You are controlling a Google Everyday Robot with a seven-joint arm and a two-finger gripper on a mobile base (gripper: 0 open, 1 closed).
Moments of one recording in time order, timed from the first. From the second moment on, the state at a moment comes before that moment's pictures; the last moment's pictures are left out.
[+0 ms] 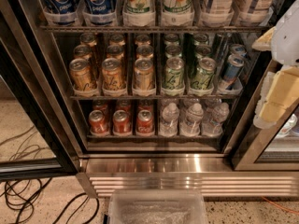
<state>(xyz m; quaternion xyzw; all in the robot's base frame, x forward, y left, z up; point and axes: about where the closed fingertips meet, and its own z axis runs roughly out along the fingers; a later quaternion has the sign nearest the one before) 0.438 -0.217 0.976 -0.60 0.78 -0.03 0.16</state>
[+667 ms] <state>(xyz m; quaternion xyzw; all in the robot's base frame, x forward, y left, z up) 0.441 -0.213 0.972 -0.61 0.78 -0.03 0.16</state>
